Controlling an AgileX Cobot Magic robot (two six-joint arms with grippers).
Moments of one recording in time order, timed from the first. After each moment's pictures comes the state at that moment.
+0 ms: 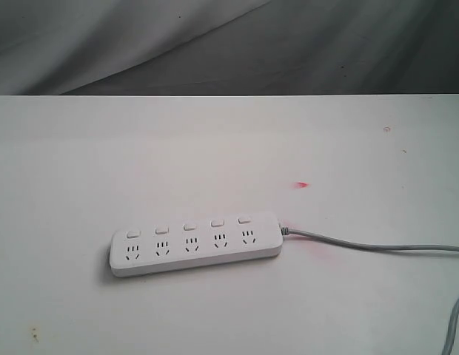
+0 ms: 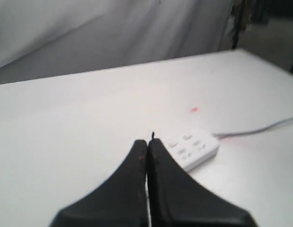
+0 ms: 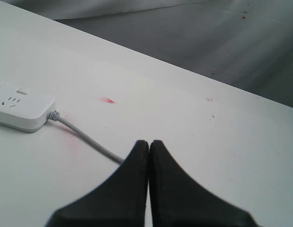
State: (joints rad) left arm 0.01 0.34 -0.47 -0.63 0.69 0.57; right arm -0.04 0.00 0.00 0.33 0.36 -0.60
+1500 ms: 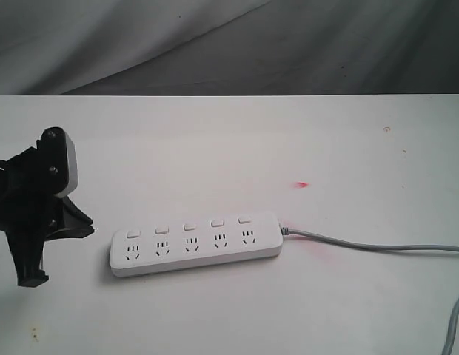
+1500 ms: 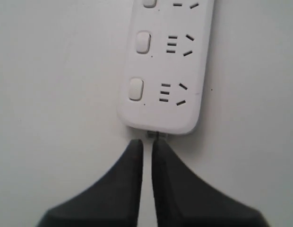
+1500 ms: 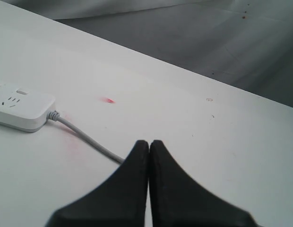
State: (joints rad) left arm 0.01 1.51 -0.74 -0.72 0.63 1.73; right arm -0.04 0.00 0.00 0.33 0.36 -0.60
